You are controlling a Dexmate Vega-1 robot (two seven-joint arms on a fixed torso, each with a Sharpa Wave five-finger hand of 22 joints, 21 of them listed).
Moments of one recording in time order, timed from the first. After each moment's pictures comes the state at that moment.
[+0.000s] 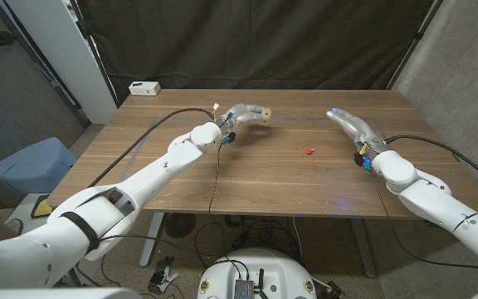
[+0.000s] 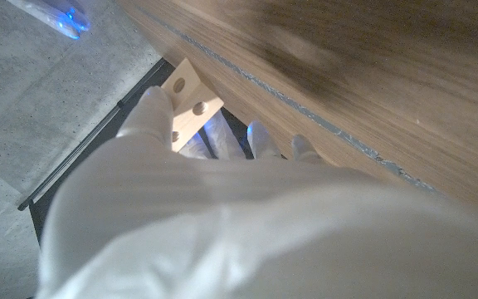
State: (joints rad) left arm 0.45 0.37 0.73 -1.15 -0.13 -0.08 -0.02; left_hand 0.93 0.00 0.28 -0.14 0.20 0.76 -0.22 0.20 0.20 0.73 -0.21 0.21 0.42 0.33 -0.04 0.20 0.18 0.04 0.21 0.18 0.17; right arm -1.04 -0.87 -0.32 -1.69 0.28 0.05 -0.21; right_hand 0.42 0.06 0.12 -0.09 0.24 0.12 -0.10 0.20 0.18 0.01 -0.02 0.19 0.18 -0.15 0.02 0.19 0.18 -0.01 -0.01 0.19 0.16
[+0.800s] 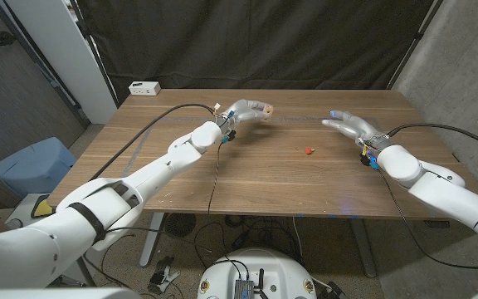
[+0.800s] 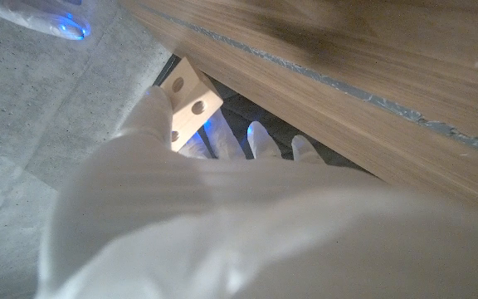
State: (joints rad) left arm 0.40 0.34 0.78 -0.98 -0.02 -0.31 0.05; left_hand 0.93 0.00 0.28 -0.15 0.20 0.77 -0.22 0.20 0.20 0.72 -0.21 0.21 0.41 0.33 -0.04 0.20 0.18 0.03 0.18 0.18 0.17; right arm -1.05 -1.01 -0.34 -1.84 0.13 -0.15 -0.21; right_hand 0.47 0.05 0.14 -0.13 0.24 0.15 -0.11 0.21 0.18 0.01 -0.01 0.19 0.18 -0.14 0.02 0.19 0.18 0.00 0.00 0.19 0.16
